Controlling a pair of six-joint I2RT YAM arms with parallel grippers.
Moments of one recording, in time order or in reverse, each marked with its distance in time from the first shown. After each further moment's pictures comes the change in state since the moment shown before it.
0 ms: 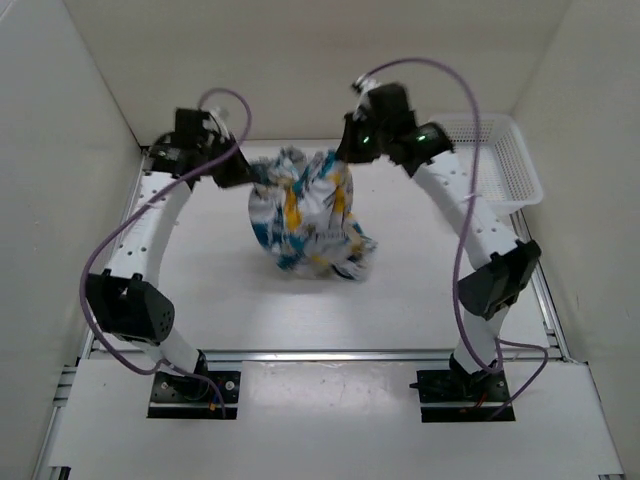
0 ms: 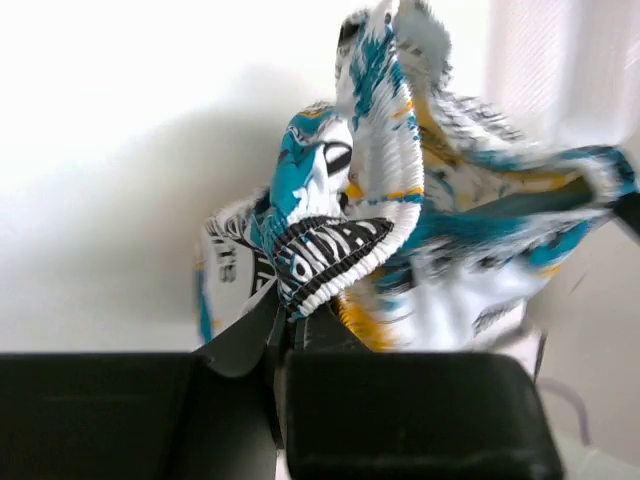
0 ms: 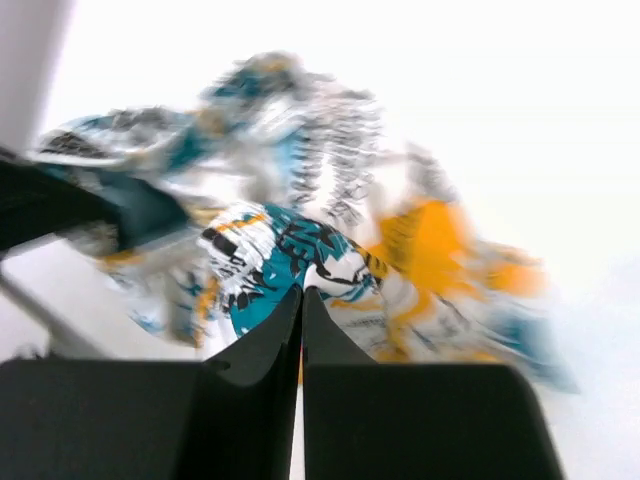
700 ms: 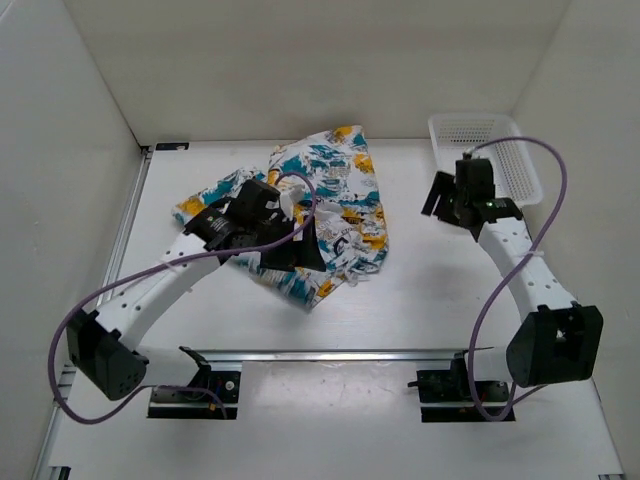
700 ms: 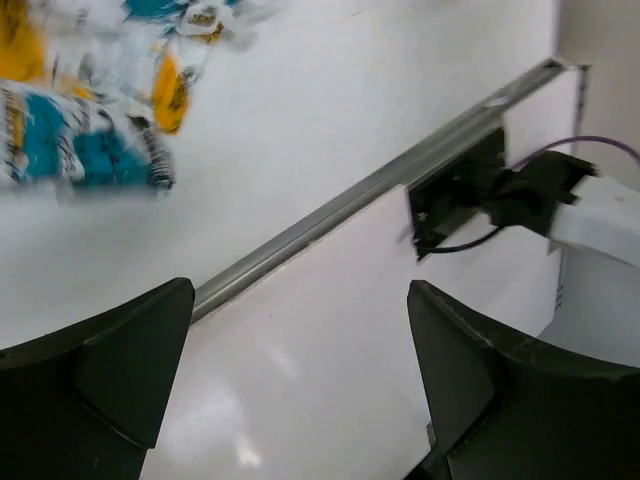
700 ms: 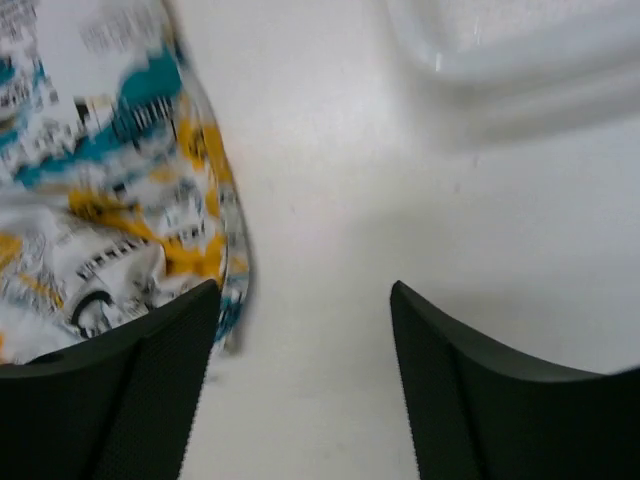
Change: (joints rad) left arm -0.438 -0.319 -0.320 0.007 0.029 -0.053; right arm -0.423 -0.516 -0.809 0.247 0.262 0.043
